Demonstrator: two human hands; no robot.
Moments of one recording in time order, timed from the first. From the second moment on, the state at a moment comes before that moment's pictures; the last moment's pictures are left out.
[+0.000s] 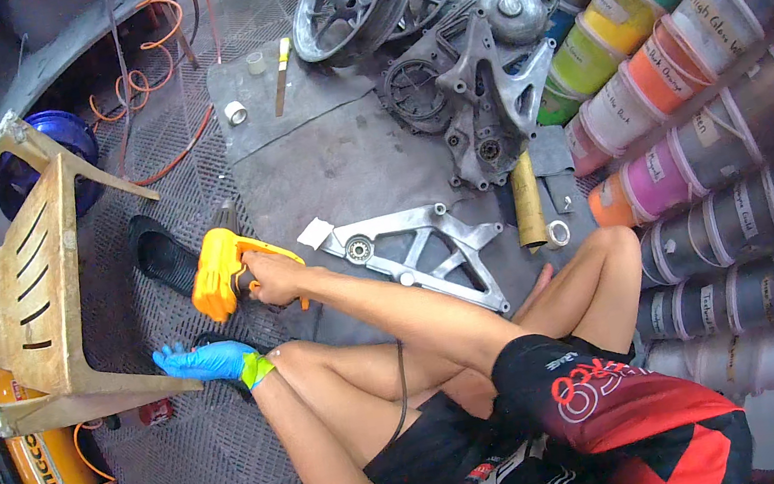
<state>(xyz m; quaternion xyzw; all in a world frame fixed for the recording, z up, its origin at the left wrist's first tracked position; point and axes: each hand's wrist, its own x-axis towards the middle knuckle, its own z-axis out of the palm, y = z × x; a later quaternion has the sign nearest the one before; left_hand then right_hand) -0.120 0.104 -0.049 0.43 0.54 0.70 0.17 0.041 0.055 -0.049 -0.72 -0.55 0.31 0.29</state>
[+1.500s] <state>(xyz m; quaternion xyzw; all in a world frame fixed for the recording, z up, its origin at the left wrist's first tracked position) -0.041 0.079 -0.064 0.78 0.41 0.21 0.41 0.355 -0.234 0.222 -0.75 -0.18 0.16 0.62</state>
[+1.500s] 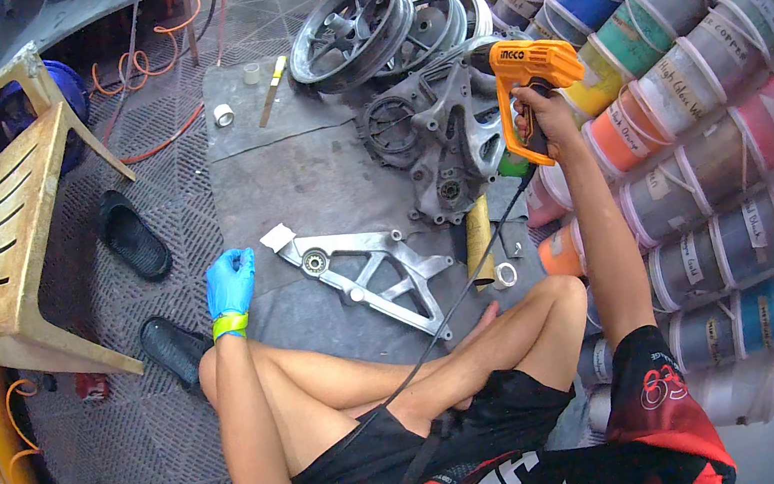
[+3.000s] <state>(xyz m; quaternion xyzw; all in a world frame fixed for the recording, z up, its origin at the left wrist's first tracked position) -0.037 0.072 -0.063 0.77 0.41 0.20 0.44 0.370 -0.223 0.234 -0.77 -0.18 0.18 0.59</state>
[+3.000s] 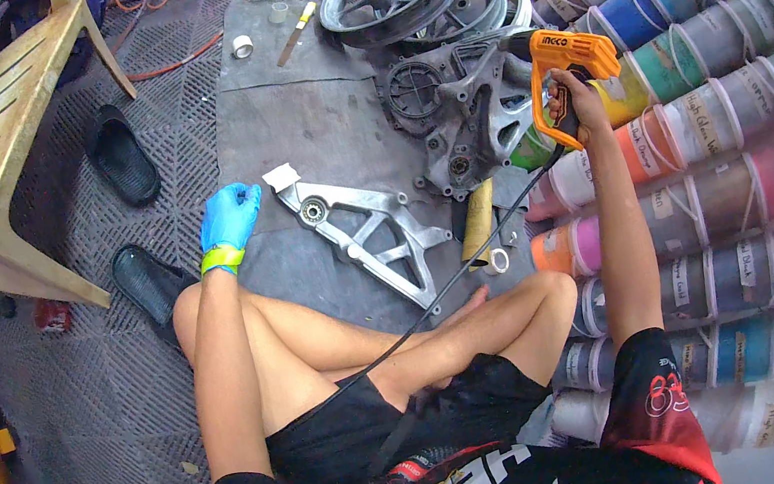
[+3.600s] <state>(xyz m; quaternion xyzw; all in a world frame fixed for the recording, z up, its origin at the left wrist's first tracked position) -0.030 0.074 -0.074 0.77 0.40 0.20 0.46 0.384 -0.234 0.249 -0.79 -0.20 0.20 0.55</state>
